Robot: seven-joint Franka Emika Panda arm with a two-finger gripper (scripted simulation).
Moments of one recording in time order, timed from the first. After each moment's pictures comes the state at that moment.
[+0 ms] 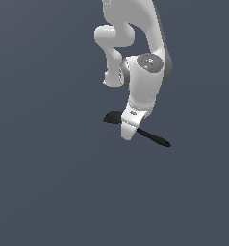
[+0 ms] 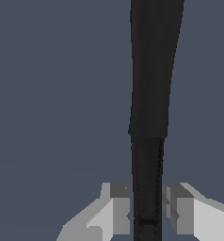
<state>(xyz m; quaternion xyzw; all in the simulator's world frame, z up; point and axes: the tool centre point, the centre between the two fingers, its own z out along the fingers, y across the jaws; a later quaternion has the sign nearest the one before) -0.019 0.091 0.169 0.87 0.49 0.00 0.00</state>
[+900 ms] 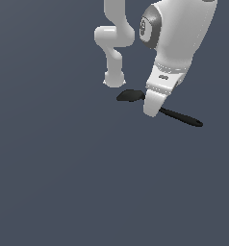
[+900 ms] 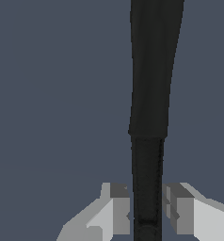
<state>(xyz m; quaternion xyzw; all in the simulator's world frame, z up) -0.024 0.150 0.293 0.87 0.49 0.00 0.00</state>
